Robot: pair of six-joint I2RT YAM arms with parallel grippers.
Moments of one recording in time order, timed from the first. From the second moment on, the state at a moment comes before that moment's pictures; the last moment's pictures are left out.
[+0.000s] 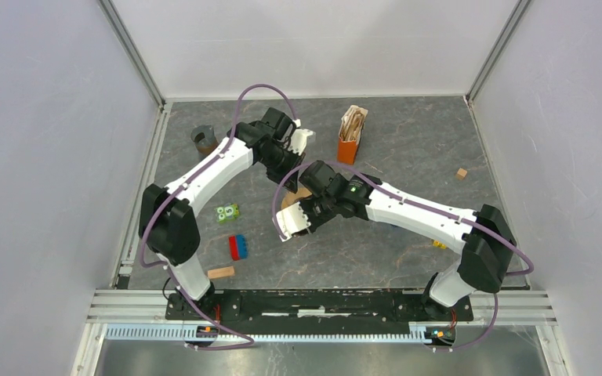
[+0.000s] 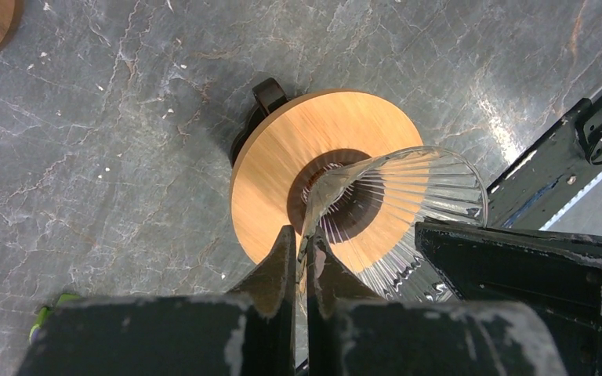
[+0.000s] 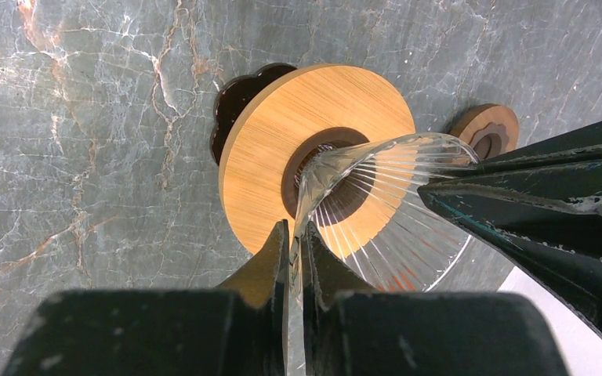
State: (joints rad) left arm -0.56 1.75 1.55 -0.96 0.35 0.03; right arm 0.98 1.57 1.26 -0.70 -0.16 -1.14
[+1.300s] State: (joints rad) left arm -0.55 1.61 1.31 -0.71 0.38 0.03; right arm 0.98 1.57 1.24 -0.66 -0.16 -1.13
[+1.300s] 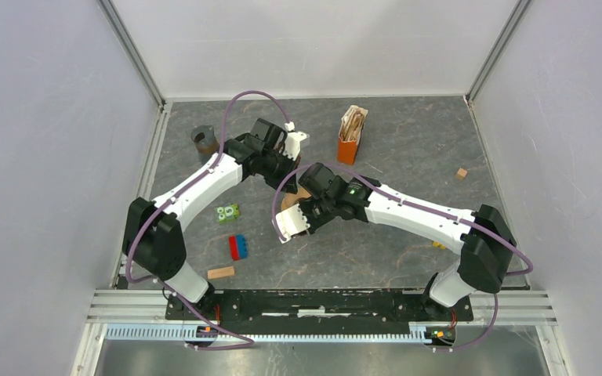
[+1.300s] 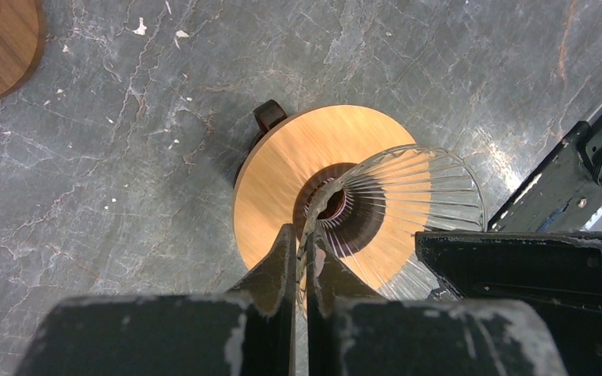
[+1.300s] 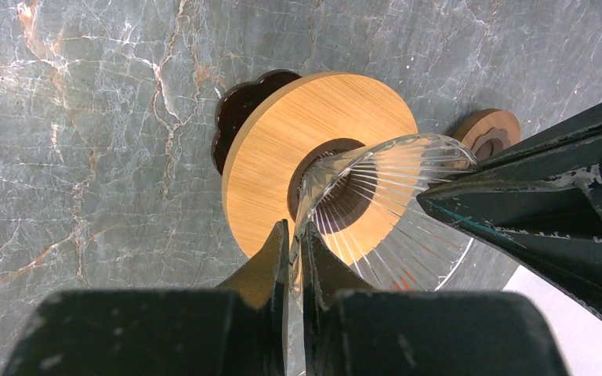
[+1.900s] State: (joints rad) left arm -0.55 1.56 1.23 -0.62 0.38 0.03; right arm 0.98 1.59 1.23 -0.65 -0.17 -1.12
